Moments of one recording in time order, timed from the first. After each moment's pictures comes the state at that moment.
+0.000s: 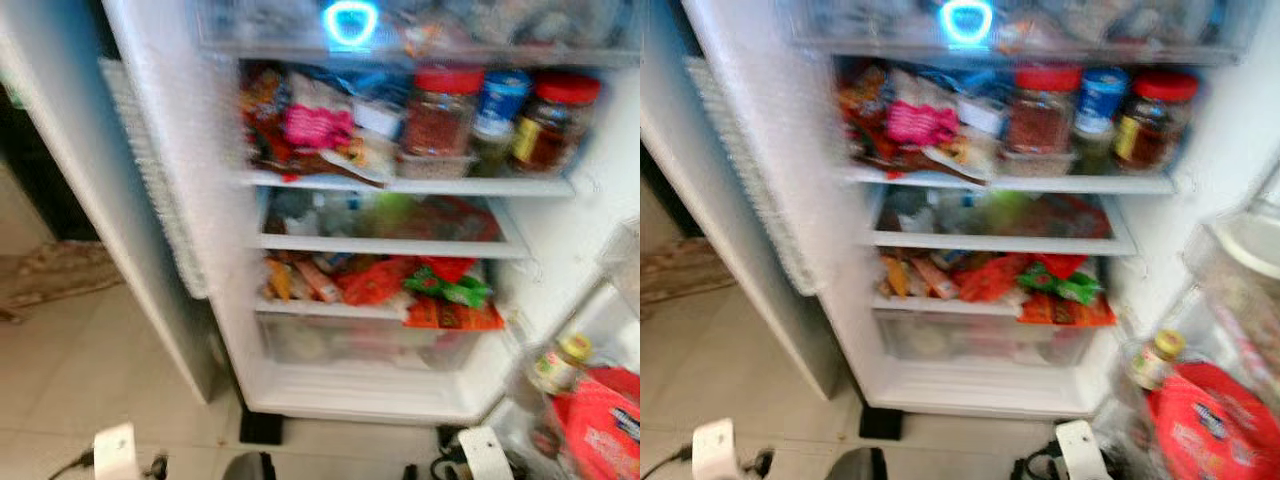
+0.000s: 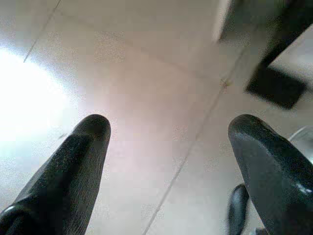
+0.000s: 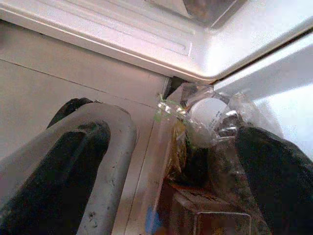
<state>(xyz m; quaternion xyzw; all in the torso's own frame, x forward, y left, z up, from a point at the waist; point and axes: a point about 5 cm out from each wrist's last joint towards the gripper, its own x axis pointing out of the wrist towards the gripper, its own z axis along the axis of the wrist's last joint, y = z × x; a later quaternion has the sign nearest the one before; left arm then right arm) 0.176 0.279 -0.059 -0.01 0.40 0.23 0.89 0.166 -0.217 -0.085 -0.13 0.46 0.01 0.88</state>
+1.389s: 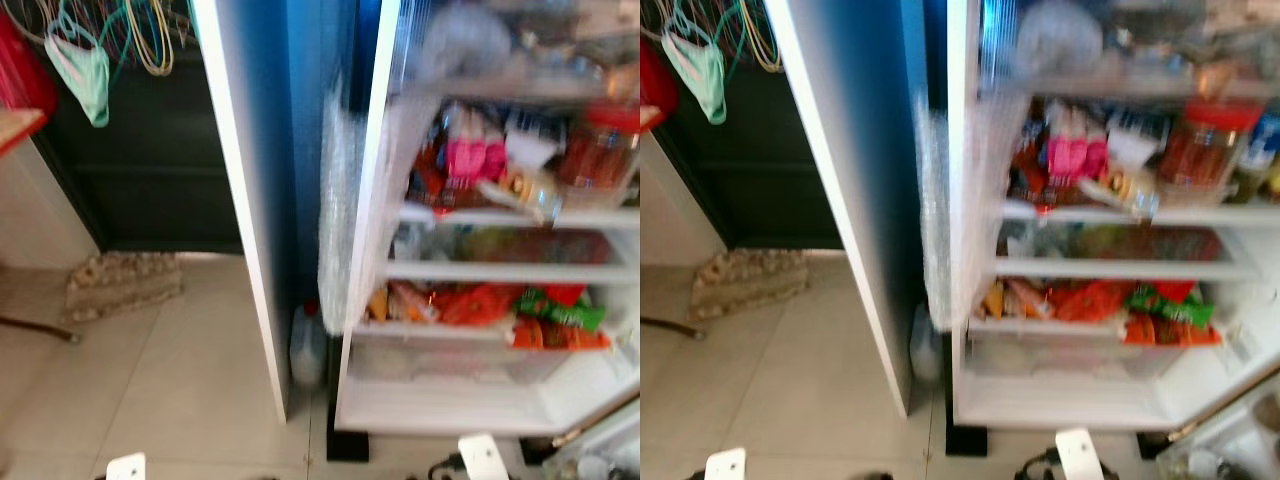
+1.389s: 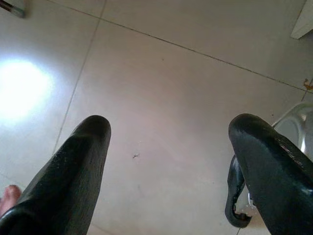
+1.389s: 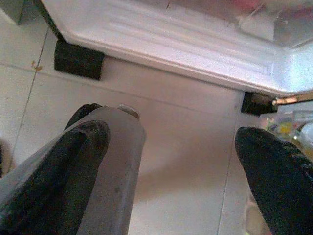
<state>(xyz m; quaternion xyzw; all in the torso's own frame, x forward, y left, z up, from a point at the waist) 0.154 0.265 -0.079 0.00 0.46 0.21 0.86 0.154 -0.211 -0.092 -0.10 0.48 0.01 0.87</state>
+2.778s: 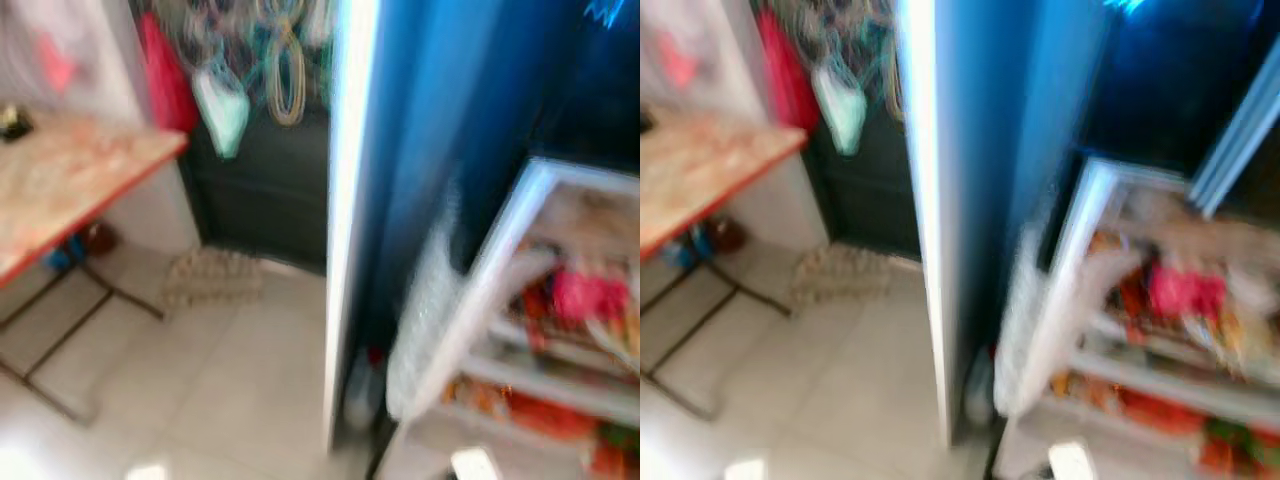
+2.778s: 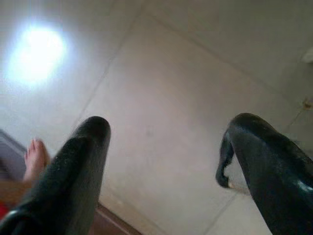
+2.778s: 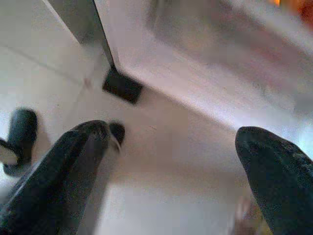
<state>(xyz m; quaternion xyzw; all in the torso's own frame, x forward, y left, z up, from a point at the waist) 0.152 0.230 -0.089 0.00 0.46 0.17 0.87 0.139 -0.217 -0.097 -0.09 0.51 -0.01 0.86</state>
